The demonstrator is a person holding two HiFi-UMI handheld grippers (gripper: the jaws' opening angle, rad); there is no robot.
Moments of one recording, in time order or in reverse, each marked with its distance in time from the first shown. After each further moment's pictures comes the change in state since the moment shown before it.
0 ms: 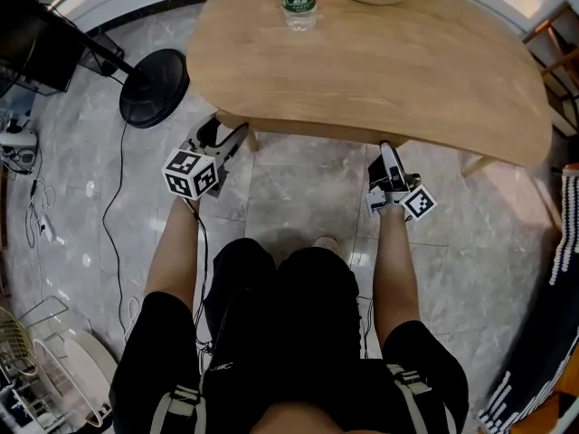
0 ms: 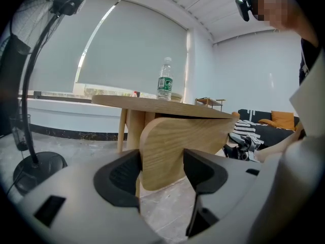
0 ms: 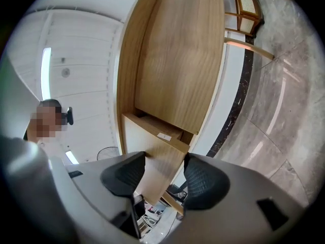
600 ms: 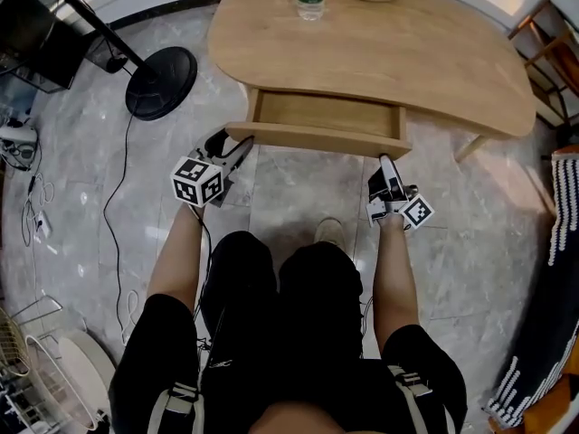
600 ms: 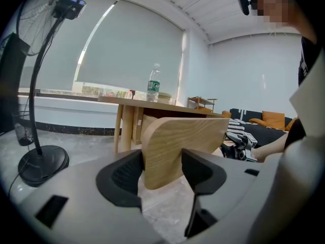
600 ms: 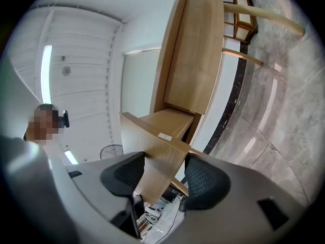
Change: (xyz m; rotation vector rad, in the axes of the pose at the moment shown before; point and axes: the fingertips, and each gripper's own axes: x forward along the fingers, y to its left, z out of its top) left arm -0.097 -0.048 -0.036 -0.004 0.029 -0.054; right arm -0.081 0.067 -0.055 0.010 0.002 -0.046
